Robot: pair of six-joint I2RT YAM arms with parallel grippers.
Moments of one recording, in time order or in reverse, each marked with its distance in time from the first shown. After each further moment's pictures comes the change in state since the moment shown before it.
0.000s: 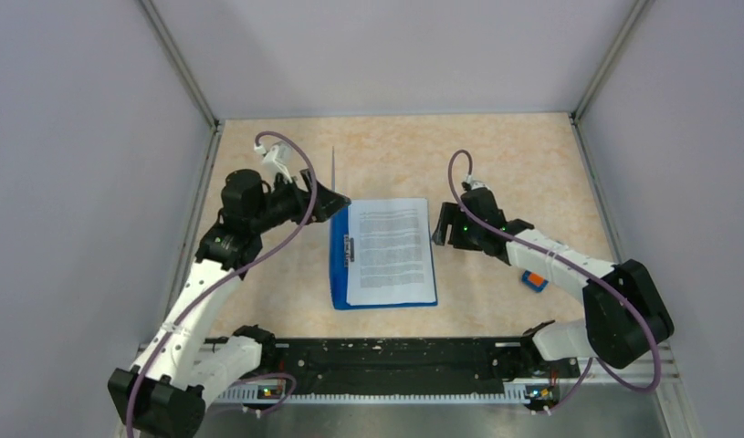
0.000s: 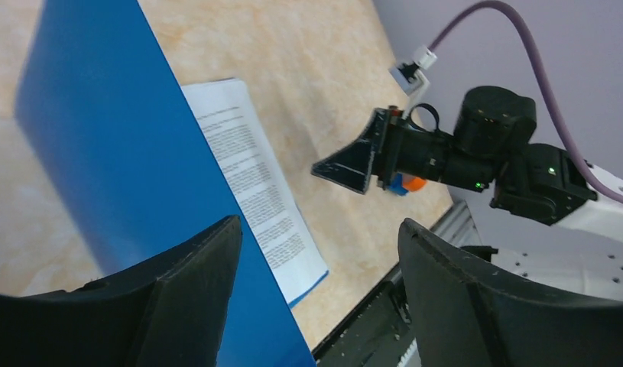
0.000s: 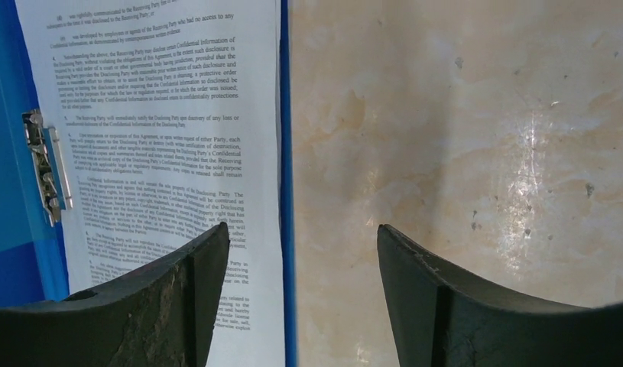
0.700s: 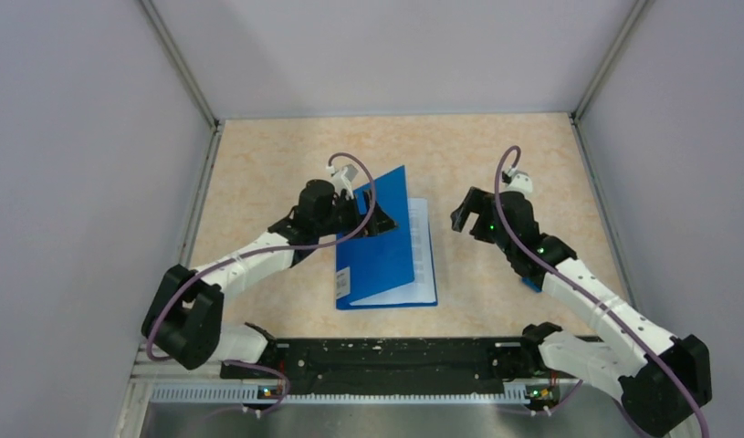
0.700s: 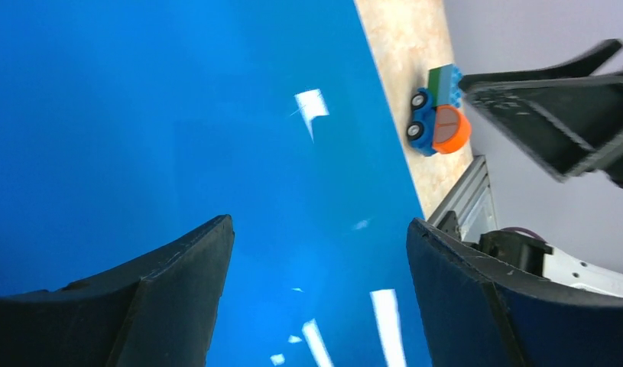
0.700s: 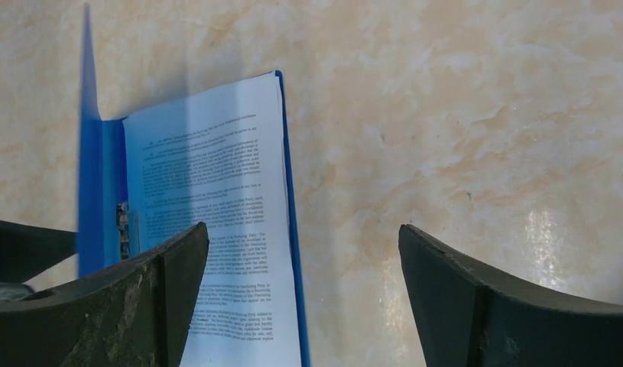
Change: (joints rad) left arm -0.300 0.393 -0.140 0.409 -0.083 -0.134; right arm 0.000 -0.367 -0.020 -0.075 0.221 0.058
